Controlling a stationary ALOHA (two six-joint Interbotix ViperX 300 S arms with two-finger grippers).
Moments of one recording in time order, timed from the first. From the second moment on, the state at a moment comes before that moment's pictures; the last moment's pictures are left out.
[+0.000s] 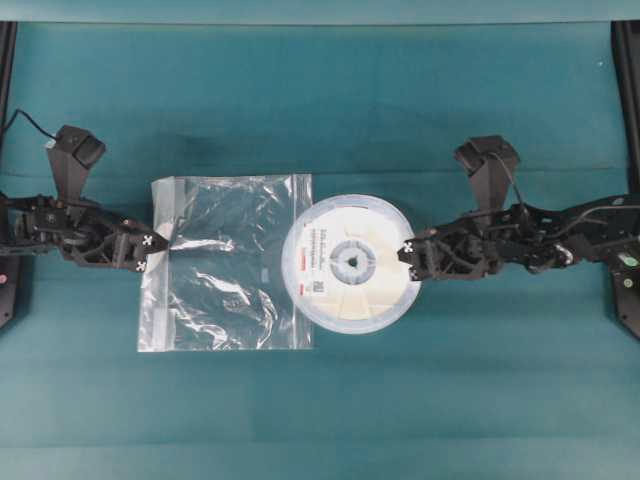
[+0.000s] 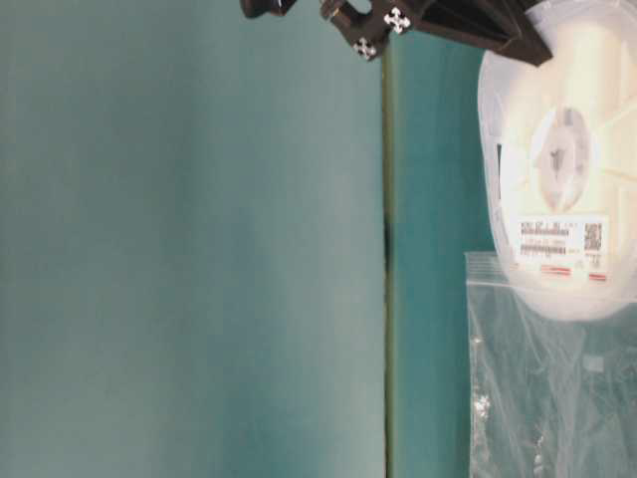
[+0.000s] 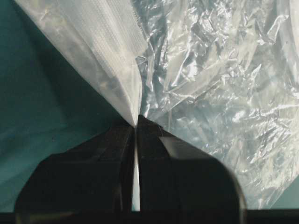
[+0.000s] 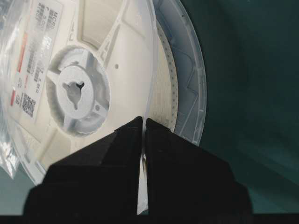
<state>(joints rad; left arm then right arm) 0.20 -0.16 1.29 0.01 -0.35 -0.99 -0.06 0.00 1.00 0.61 -0.17 0.60</state>
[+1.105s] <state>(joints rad) 0.20 -0.16 1.29 0.01 -0.35 -0.99 -0.09 -0.16 1.14 0.62 -0.15 0.60</state>
